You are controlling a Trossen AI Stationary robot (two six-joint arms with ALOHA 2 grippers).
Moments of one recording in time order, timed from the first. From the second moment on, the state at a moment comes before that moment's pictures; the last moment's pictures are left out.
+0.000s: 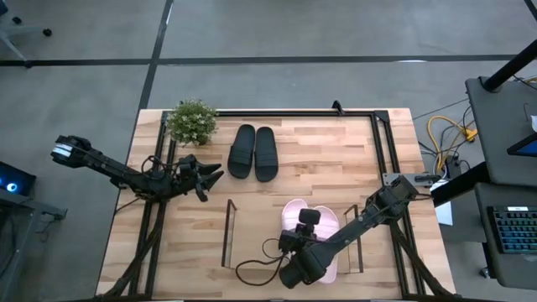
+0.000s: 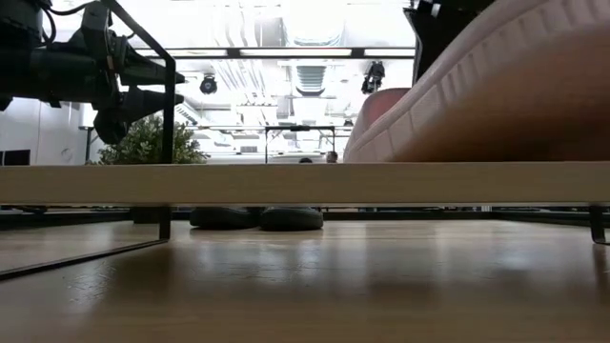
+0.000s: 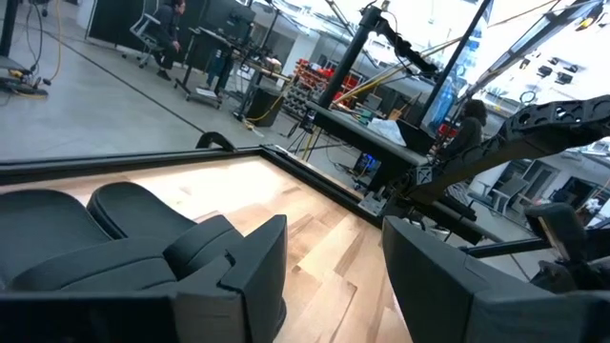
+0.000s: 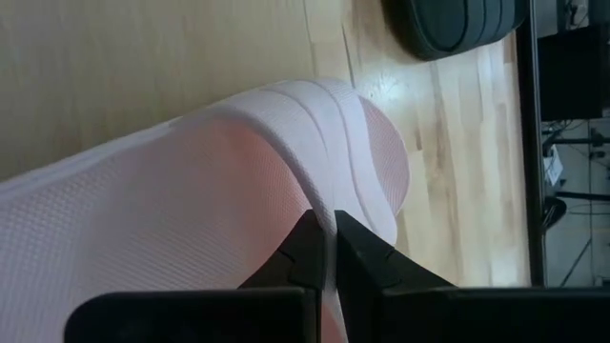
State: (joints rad) left arm -0.29 0.79 0.01 0.88 -0.71 -0.42; right arm 0.61 2.30 2.06 -1.57 0.60 0.83
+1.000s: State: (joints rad) left arm -0.29 0.79 0.01 0.88 -0.70 -0.41; right arm 0.63 2.30 2.10 -1.57 0.60 0.94
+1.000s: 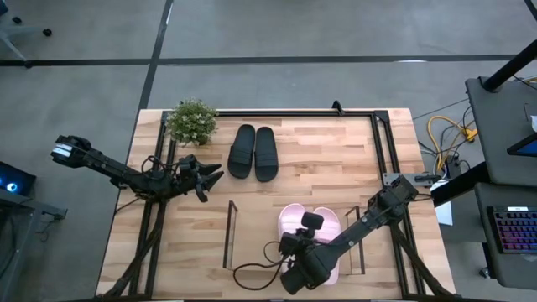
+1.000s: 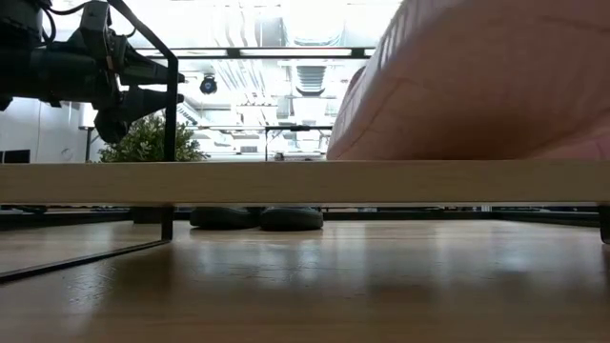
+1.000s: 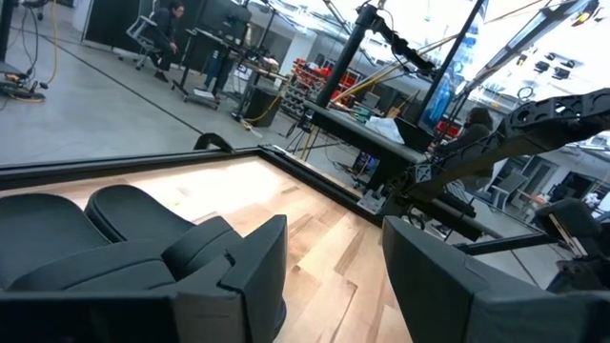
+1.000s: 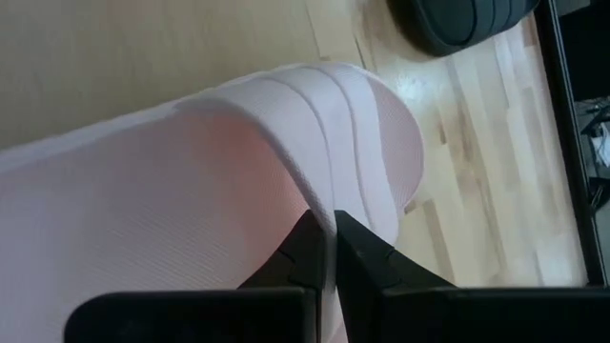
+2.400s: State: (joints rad) left arm -0.29 0.79 0.01 0.88 -0.68 -0.41; right arm 0.60 2.27 2.11 -1.57 0.54 0.81
